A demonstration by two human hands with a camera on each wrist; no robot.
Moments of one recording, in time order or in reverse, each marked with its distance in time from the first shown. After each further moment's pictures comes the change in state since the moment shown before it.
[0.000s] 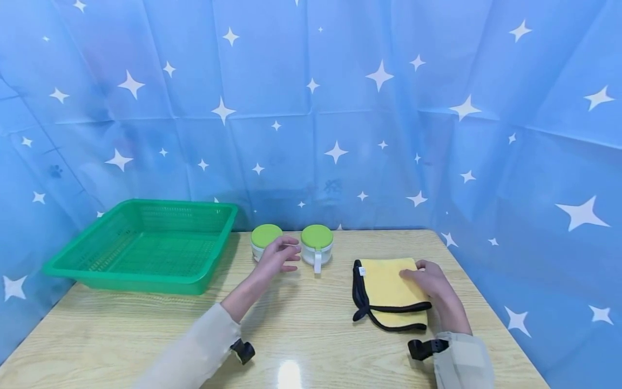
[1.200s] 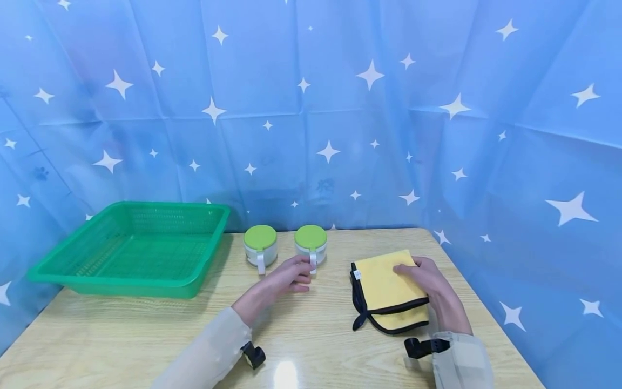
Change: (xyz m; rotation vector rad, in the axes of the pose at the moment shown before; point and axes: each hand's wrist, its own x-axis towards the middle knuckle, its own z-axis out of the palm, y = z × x) left_hand 0.012 -0.028 0.034 0.017 -0.232 -0.236; right_hand -0.014 -0.006 -0.002 0.158 -0.037 -0.013
